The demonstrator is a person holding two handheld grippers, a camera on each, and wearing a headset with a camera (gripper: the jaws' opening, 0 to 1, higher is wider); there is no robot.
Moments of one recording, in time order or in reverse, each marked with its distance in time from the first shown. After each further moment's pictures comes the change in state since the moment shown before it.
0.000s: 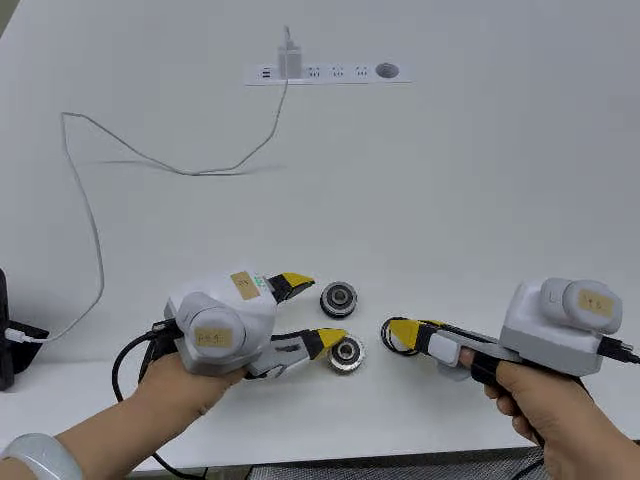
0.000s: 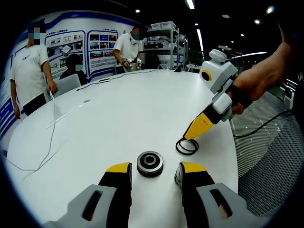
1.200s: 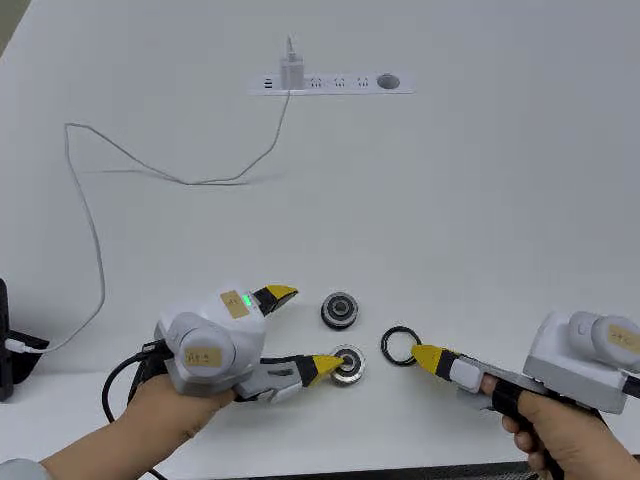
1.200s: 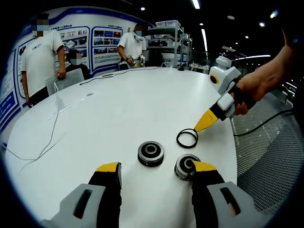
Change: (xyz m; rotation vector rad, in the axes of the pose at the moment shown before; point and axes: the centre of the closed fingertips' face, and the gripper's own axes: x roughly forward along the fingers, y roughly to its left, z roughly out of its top) left arm -0.008 0.002 -0.017 -0.042 0.020 0.013; right arm -0.022 -0.026 -0.017 0.127 -0.015 -0.044
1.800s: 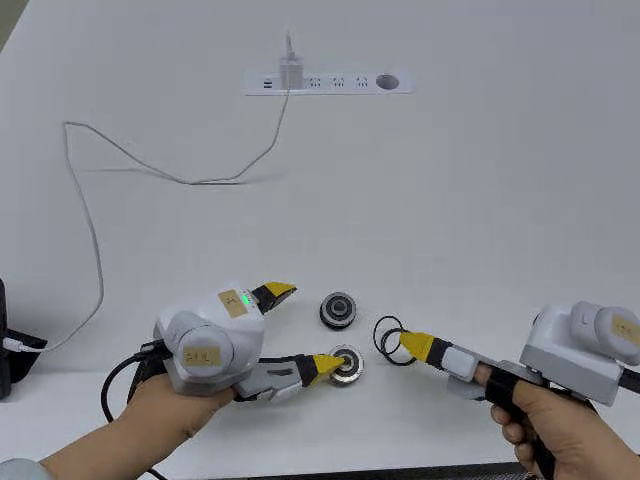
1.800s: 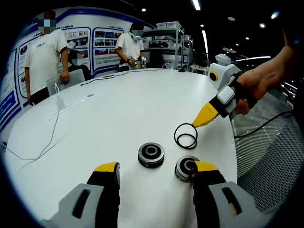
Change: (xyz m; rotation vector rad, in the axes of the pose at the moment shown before) left arm -0.001 -0.001 0.003 -0.006 -0.012 0.004; right arm 0.000 0.024 0.010 0.068 -0.030 0.092
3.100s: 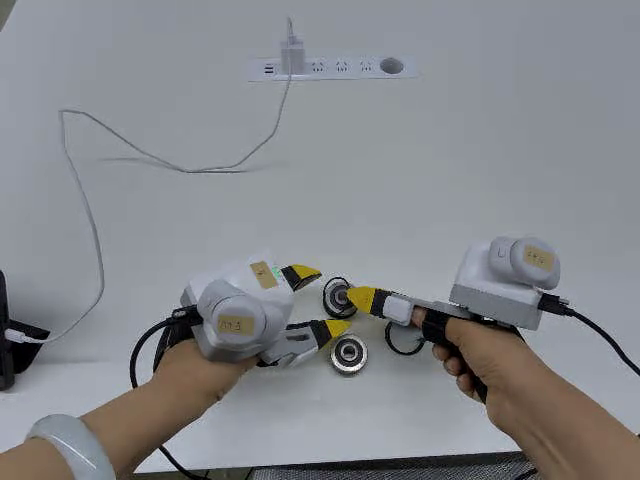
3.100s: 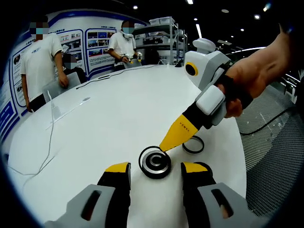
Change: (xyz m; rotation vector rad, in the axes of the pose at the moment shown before) left arm 0.020 0.007 0.009 0.069 0.031 -0.006; right arm 0.067 0.041 0.008 -0.104 0.078 0.080
